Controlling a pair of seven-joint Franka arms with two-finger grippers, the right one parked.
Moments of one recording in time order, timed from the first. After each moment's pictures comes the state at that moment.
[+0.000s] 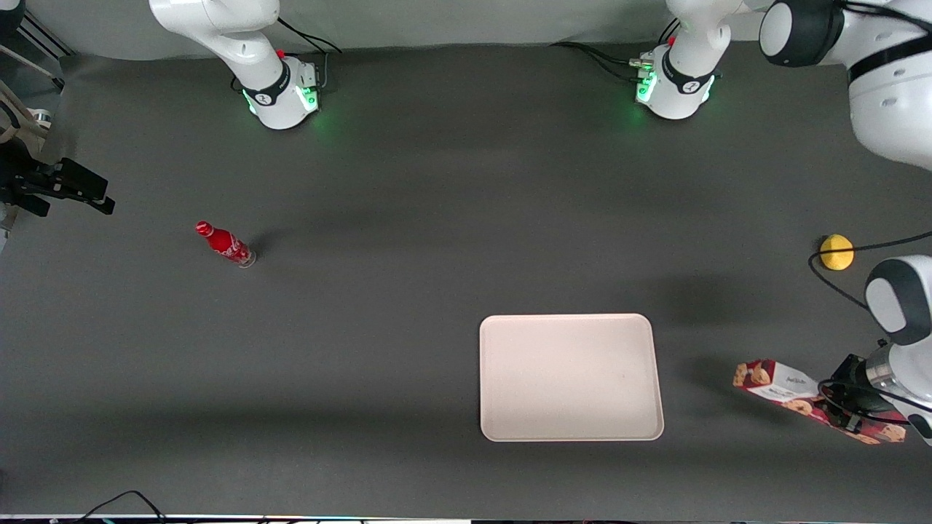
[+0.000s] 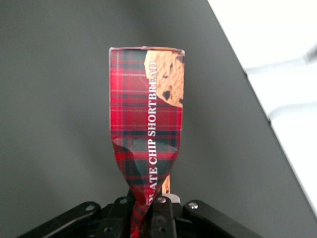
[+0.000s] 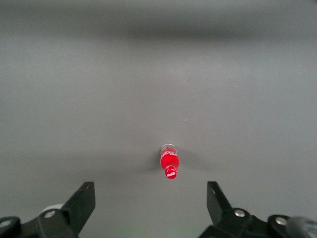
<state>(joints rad) 0.10 0.76 -0.03 -1.13 0.03 2.01 -0.98</state>
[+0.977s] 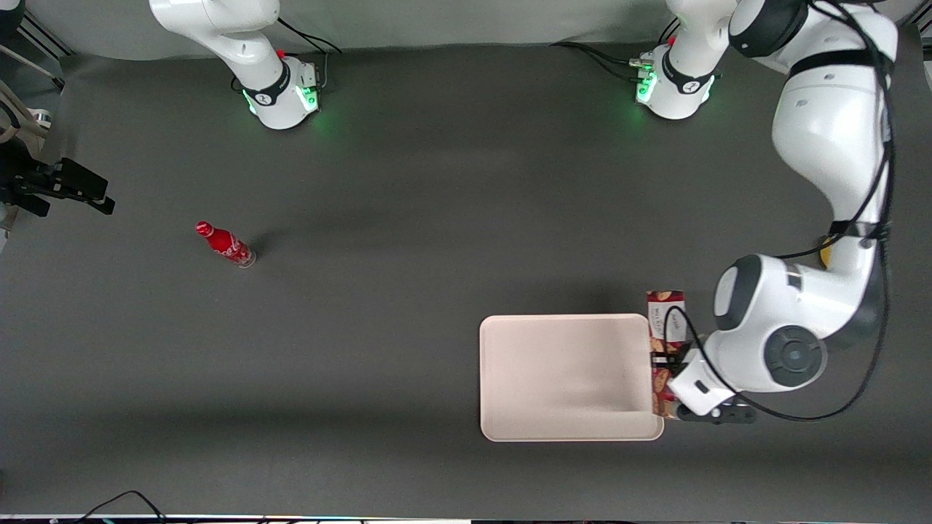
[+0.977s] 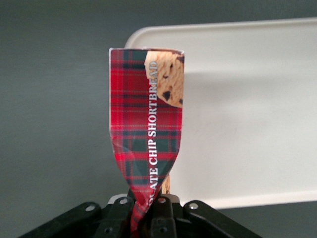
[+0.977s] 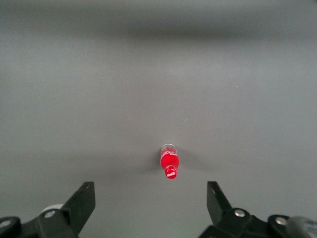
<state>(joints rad) 0.04 0.85 -0.37 -1.16 0.22 1.87 -0.26</state>
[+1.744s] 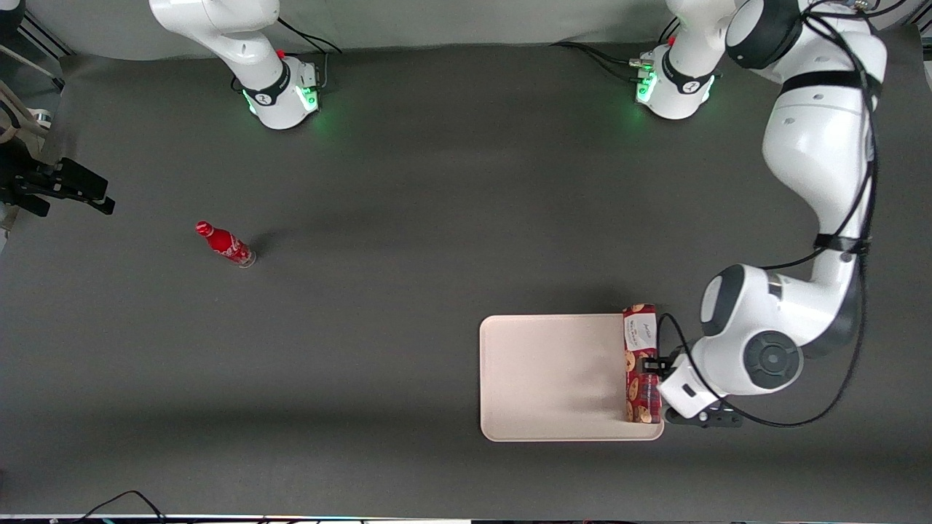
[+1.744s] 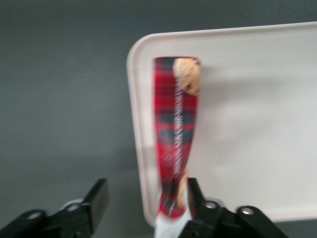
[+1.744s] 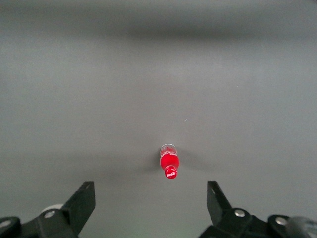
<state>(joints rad) 0.05 0.87 -0.38 -1.16 0.26 1.90 -0.25</state>
